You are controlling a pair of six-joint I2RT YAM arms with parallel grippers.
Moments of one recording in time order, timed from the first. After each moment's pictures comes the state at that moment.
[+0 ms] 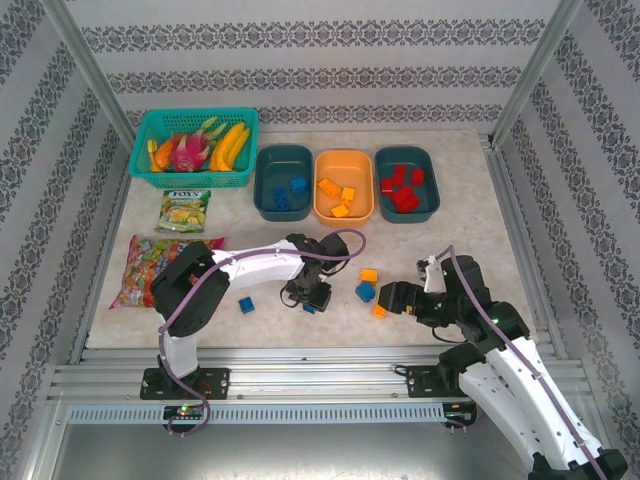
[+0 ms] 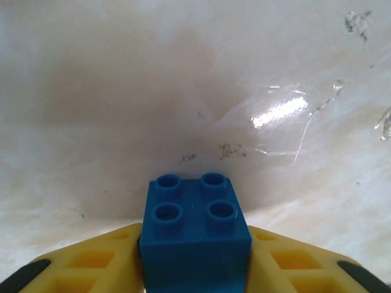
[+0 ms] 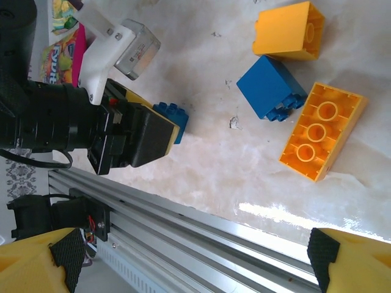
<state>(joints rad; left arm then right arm) -0.89 1.89 1.27 -0.89 0.08 -0.49 0.35 0.55 0.56 -0.88 -0.54 0.69</state>
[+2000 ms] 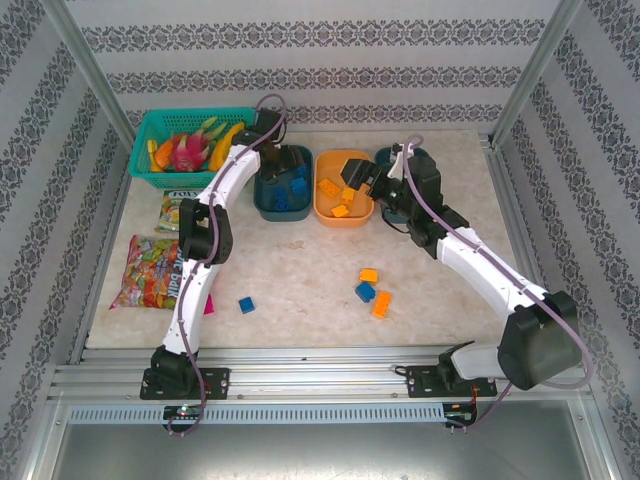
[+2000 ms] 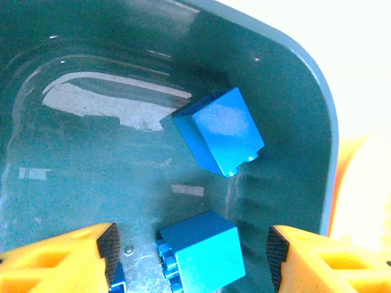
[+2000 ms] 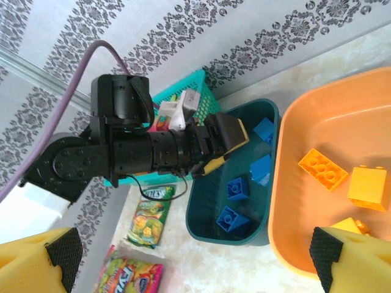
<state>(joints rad) -0.26 2.56 2.50 -0.92 0.15 -0.62 0.38 1.34 1.03 0.02 -0.24 0.76</state>
